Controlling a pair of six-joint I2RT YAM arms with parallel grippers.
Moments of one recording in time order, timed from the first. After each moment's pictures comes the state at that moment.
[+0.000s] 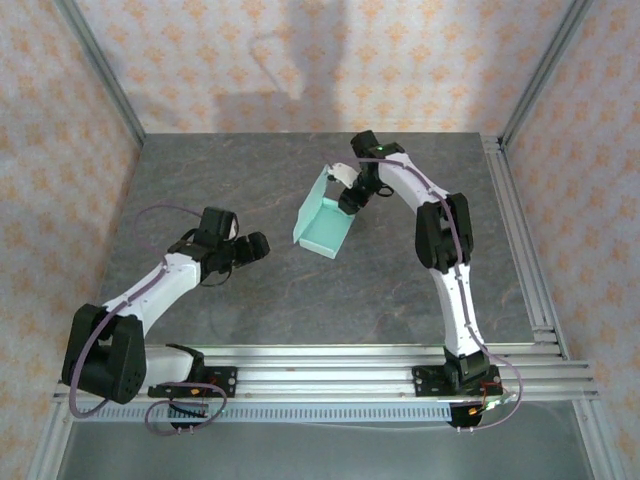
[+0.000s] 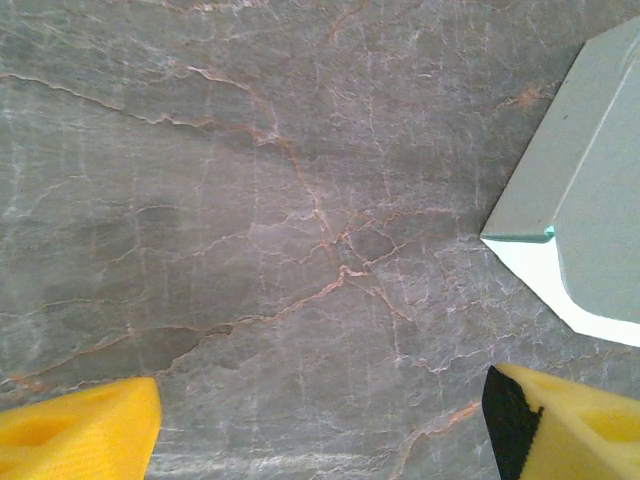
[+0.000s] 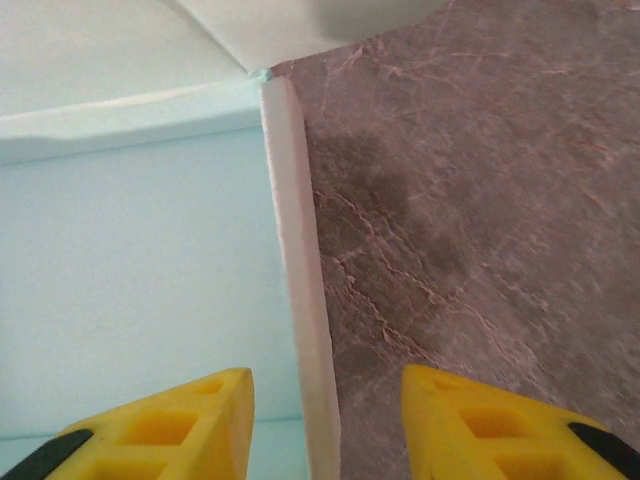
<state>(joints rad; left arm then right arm) -0.21 1.28 0.72 -0.41 0.15 -0.63 0.38 2.37 2.10 -1.03 -0.30 -0.62</state>
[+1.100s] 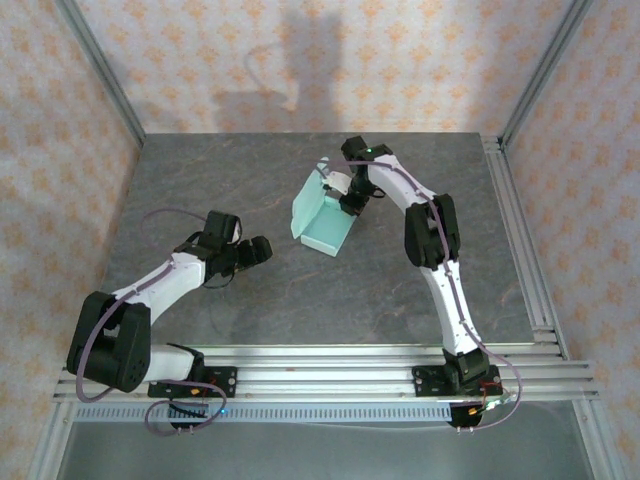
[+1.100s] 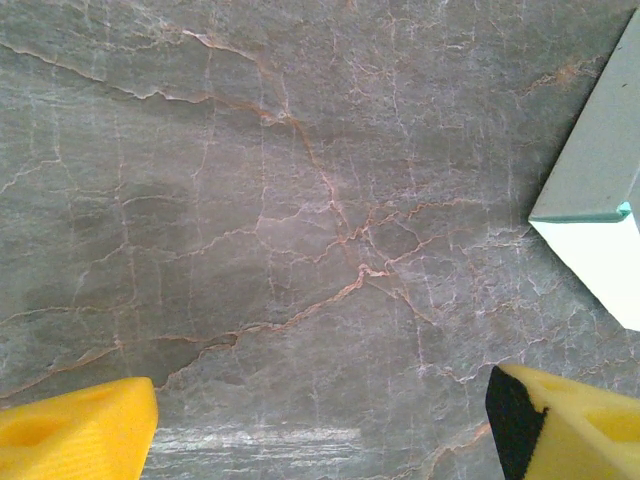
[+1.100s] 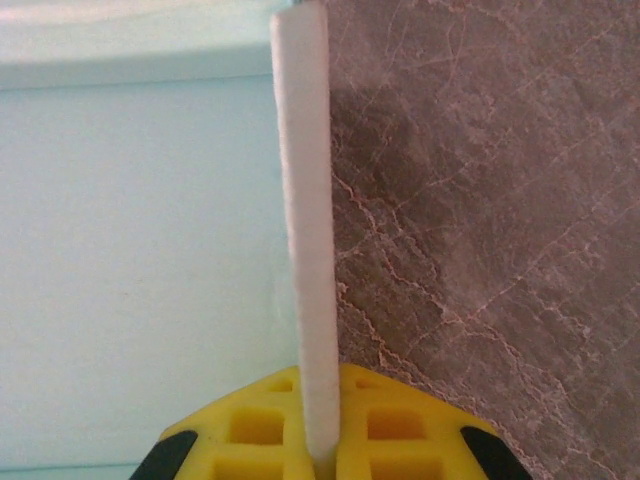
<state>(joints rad) -0.22 1.33 0.68 -0.34 0.16 -0.63 0.41 2.48 2.22 -1.12 -0.17 -0.67</state>
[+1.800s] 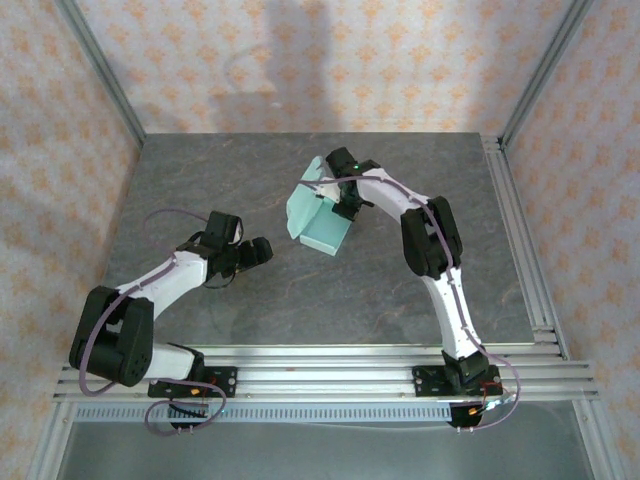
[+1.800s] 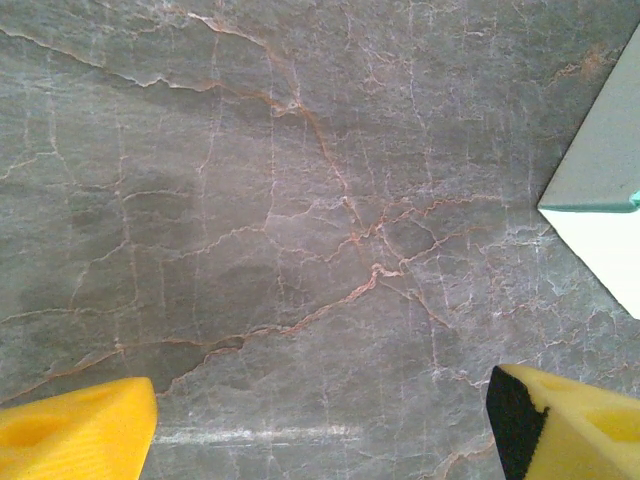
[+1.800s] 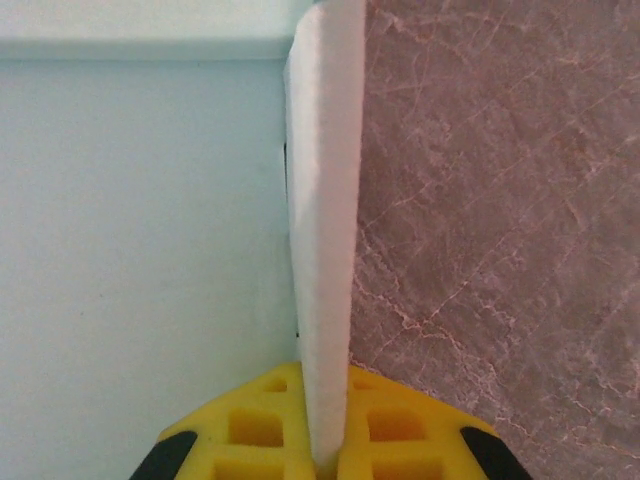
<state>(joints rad) -0.22 1.36 0.68 -0.33 0.16 -0.63 0.50 2.34 1.94 -0.83 0.12 -0.66</state>
